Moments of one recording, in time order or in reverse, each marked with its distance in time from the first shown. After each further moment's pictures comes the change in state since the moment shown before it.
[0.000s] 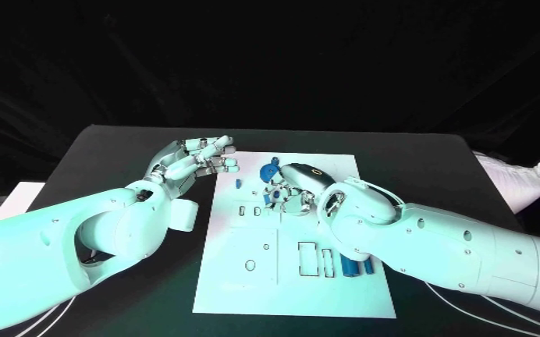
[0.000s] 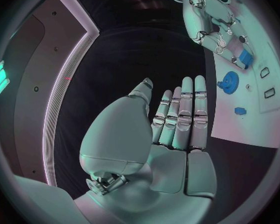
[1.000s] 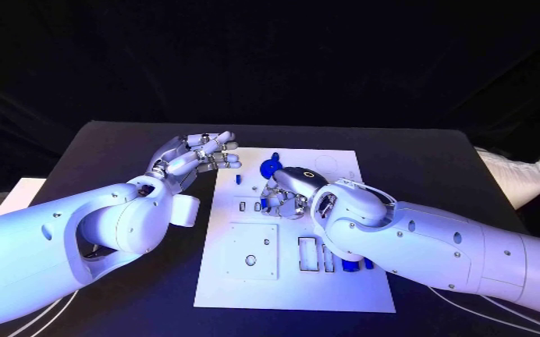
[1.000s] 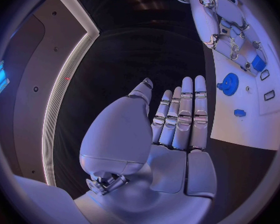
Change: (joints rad) left arm 0.000 0.000 0.000 0.002 0.000 0.004 -0.004; left_hand 0.000 0.000 0.000 0.000 0.000 0.000 0.000 0.000 0.000 0.000 0.000 0.000 0.000 0.000 0.000 0.000 0.000 0.000 0.000 0.000 0.000 0.000; right arm -0.010 0.034 -0.010 -0.012 -0.075 0.066 -0.050; right_hand -0.047 0.008 -0.004 0.003 -0.001 -0.003 -0.003 -0.003 0.001 0.002 -0.005 -0.020 -0.014 0.000 0.000 0.000 0.001 0.000 0.000 0.000 0.000 0.001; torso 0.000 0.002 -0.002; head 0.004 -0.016
